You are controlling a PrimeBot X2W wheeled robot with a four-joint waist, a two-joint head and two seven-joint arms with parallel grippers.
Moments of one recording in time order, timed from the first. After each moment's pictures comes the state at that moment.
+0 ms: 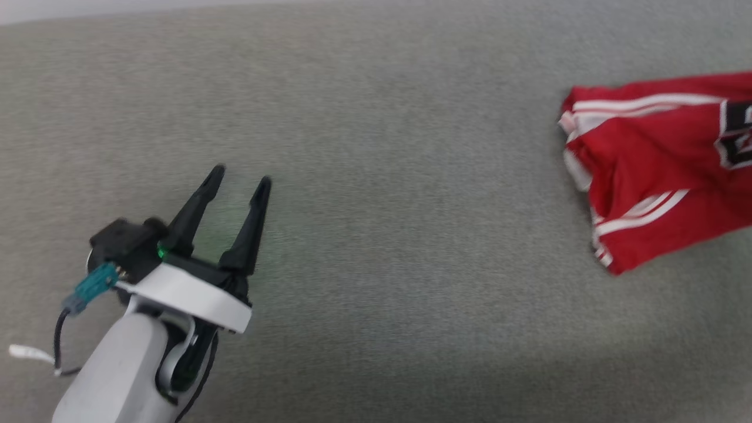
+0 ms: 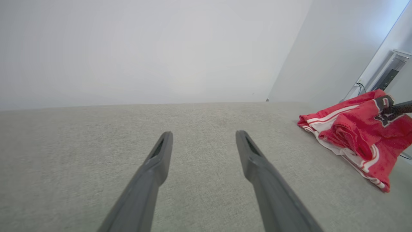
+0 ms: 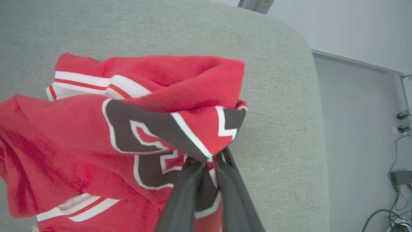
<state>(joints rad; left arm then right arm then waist) -0.35 0.41 -0.39 0.18 -0.60 -0.13 -0.26 -0.75 -0.69 0.23 0.52 0.58 0.13 0.65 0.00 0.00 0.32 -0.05</state>
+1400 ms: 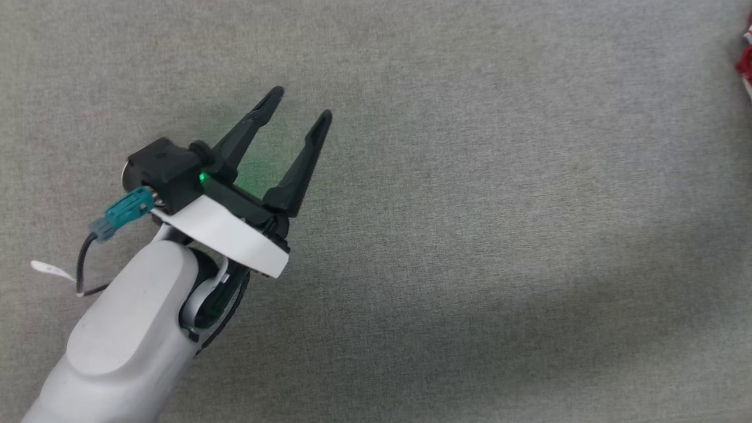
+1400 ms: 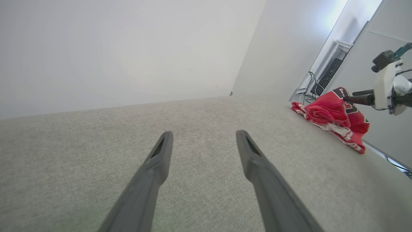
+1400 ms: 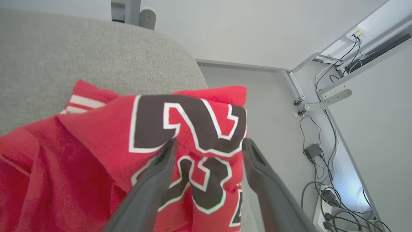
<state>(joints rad) -0.64 0.44 -0.61 0.19 -0.68 -0.13 -0.26 -1.00 -0.56 -0.28 0.97 -0.12 0.13 0.20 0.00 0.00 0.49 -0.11</state>
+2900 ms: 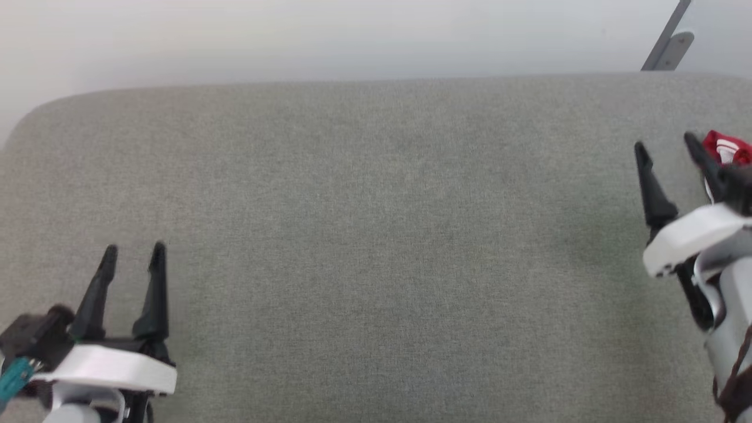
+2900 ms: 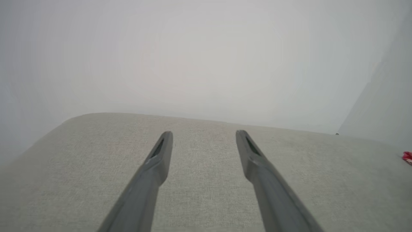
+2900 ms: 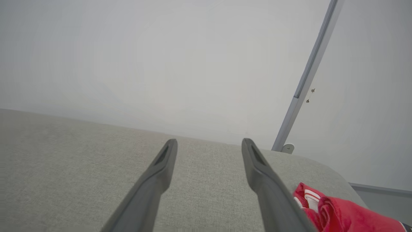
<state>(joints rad) -0.08 0.31 -0.02 0.15 -0.48 -0.13 -0.26 -0.54 -0.36 0.11 0.62 0.28 0.13 -0.24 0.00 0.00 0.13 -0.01</state>
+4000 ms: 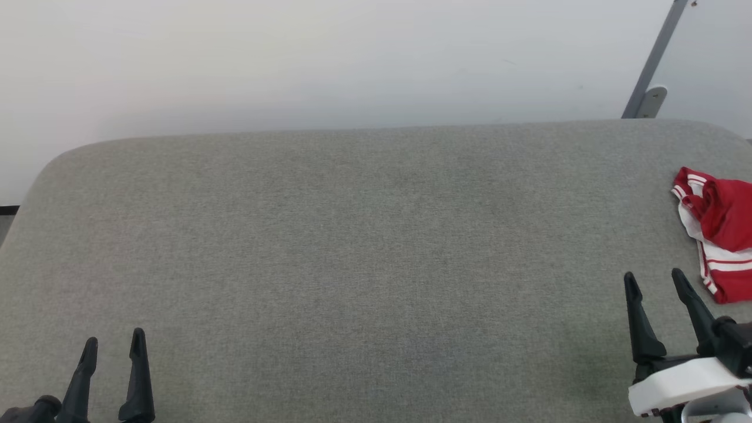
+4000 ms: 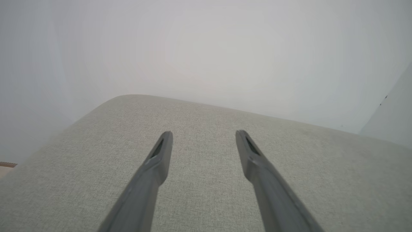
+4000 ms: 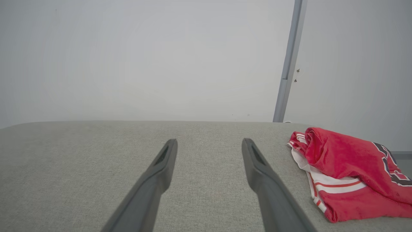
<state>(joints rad) 0.17 0.21 0.12 0.09 -0.41 -0.13 -0.26 -0.02 -0.21 -0.05 0.22 0.25 0.13 -0.26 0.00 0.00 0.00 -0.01</state>
